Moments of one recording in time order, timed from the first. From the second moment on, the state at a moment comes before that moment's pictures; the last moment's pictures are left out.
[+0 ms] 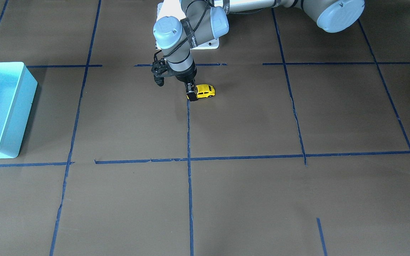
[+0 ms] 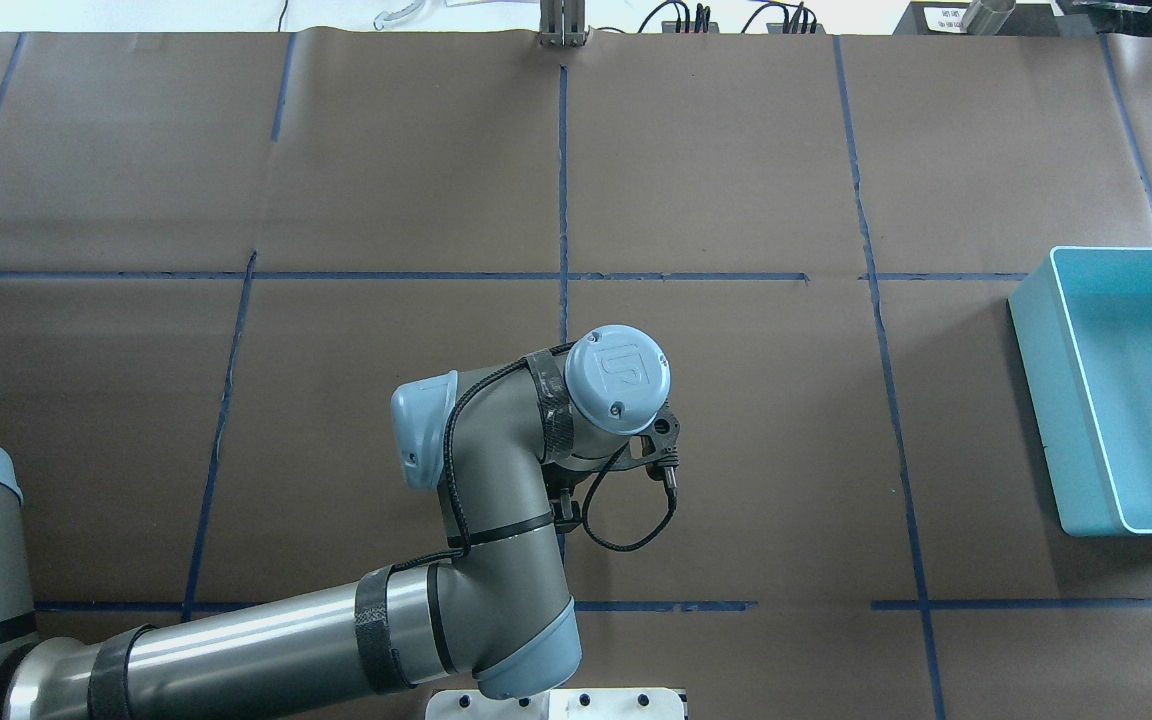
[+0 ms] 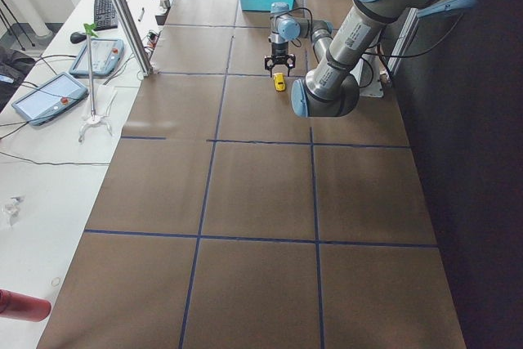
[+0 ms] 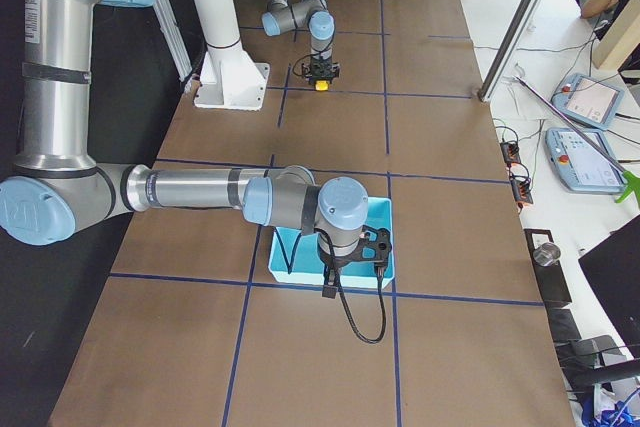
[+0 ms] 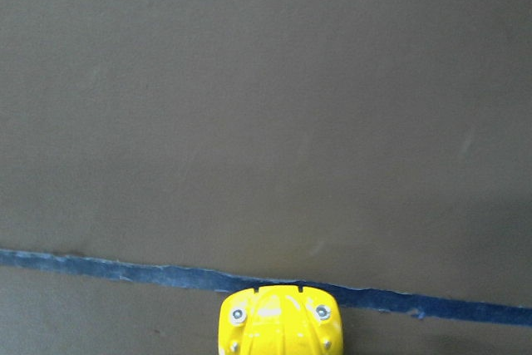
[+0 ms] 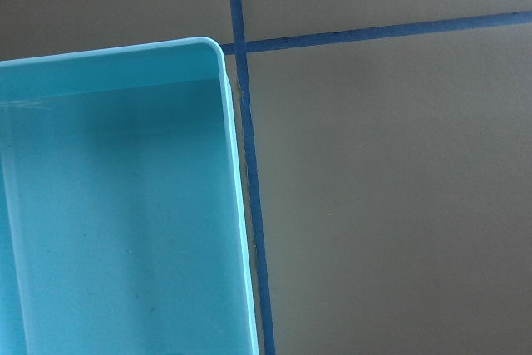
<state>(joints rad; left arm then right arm) -0.35 -2.50 -1.43 -1.33 -1.77 0.17 1.63 -1.70 1.76 -1.72 2.36 0.00</state>
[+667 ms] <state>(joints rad) -0.37 -2.51 -1.43 -1.40 -1.74 0.20 1.63 -1.69 1.76 -1.72 2.36 0.00</state>
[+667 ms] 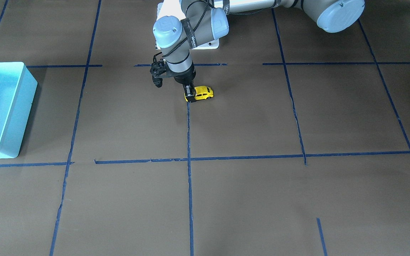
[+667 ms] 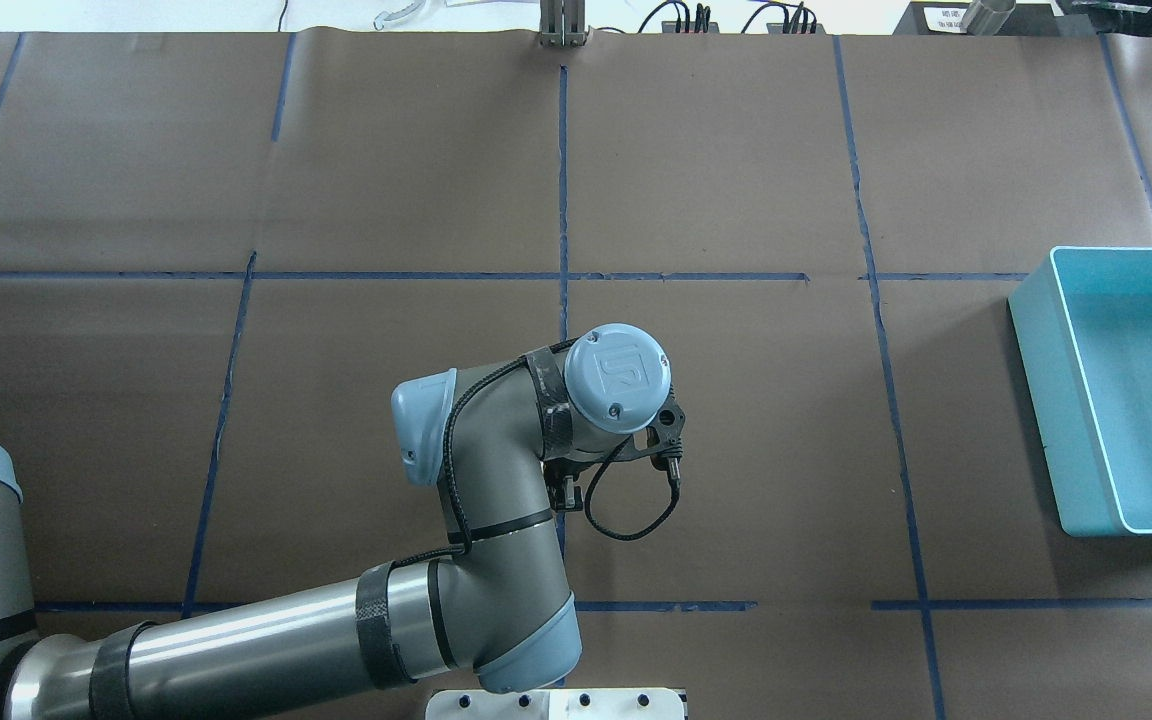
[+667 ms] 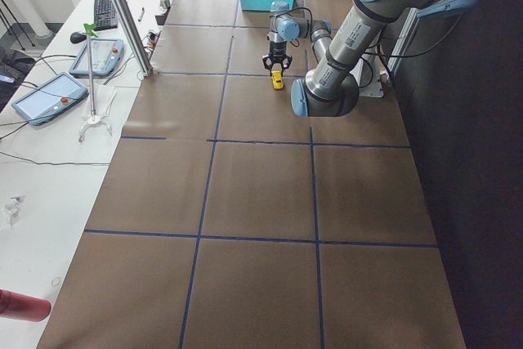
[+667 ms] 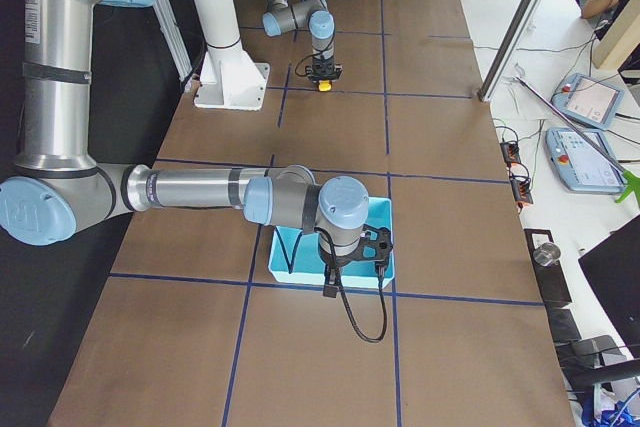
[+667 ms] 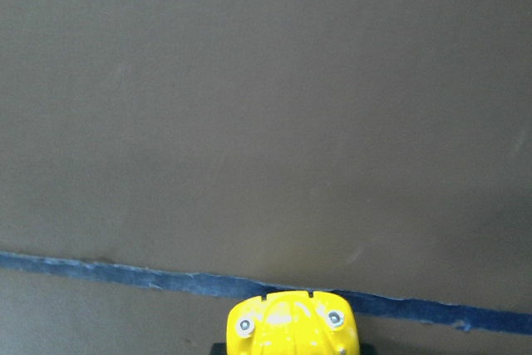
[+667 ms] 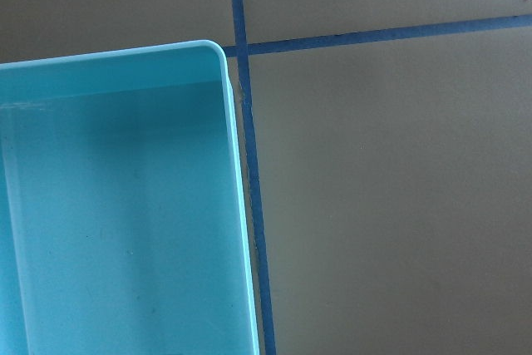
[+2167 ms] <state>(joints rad) -0.45 -2.53 -1.32 -1.78 -1.84 0.33 1.63 -1.69 1.76 -1.72 2.37 0.01</state>
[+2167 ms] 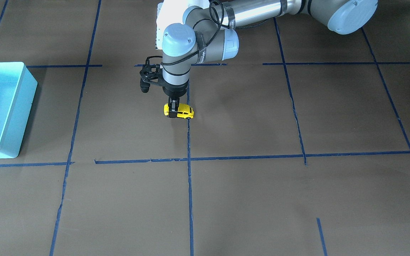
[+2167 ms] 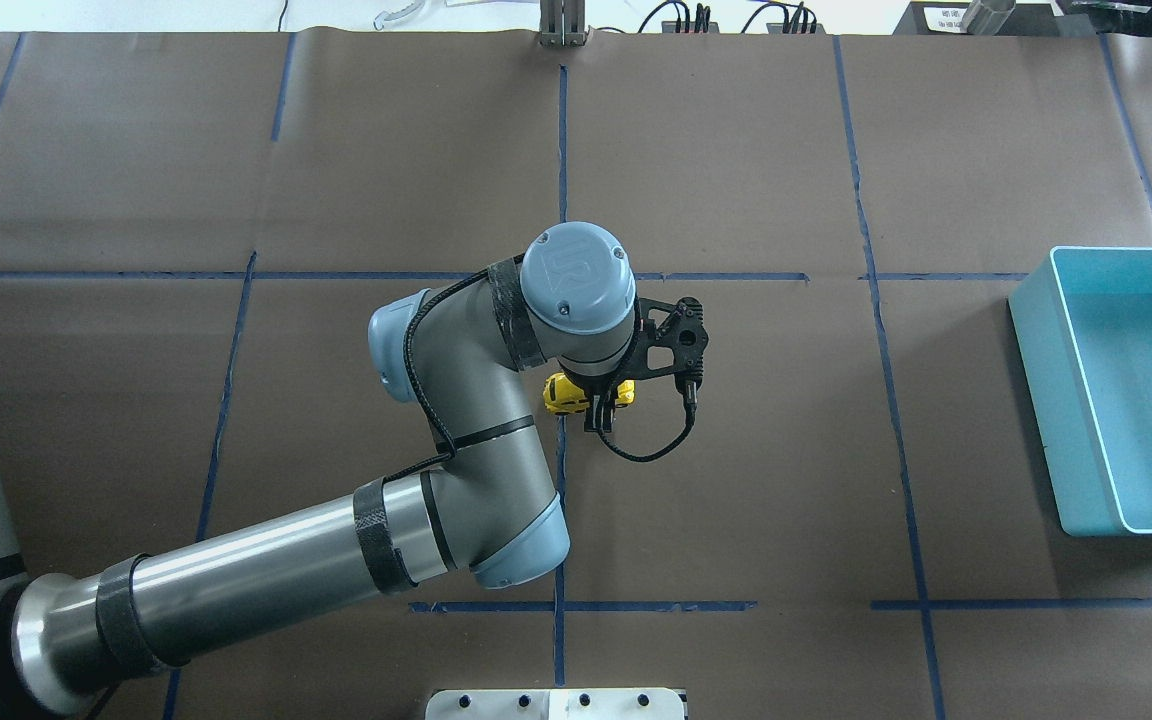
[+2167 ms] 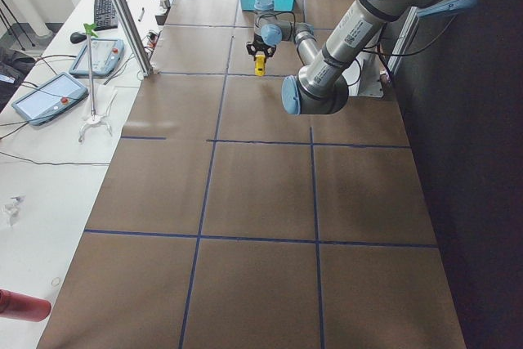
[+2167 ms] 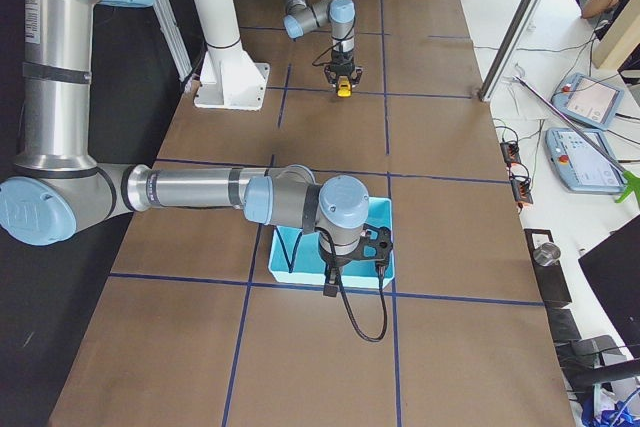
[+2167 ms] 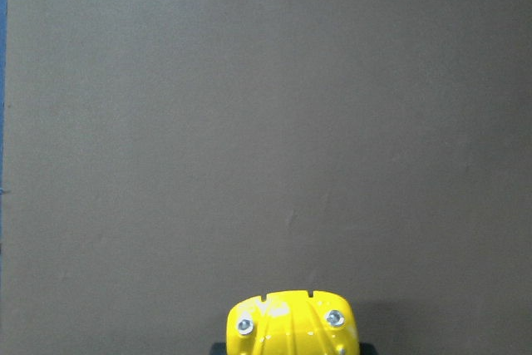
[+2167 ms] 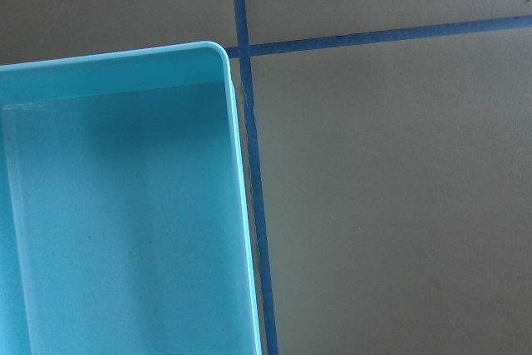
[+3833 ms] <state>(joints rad) -0.48 -2.46 -1.32 -1.86 -1.92 0.36 1.63 -1.69 1.76 -1.72 2.37 0.01</state>
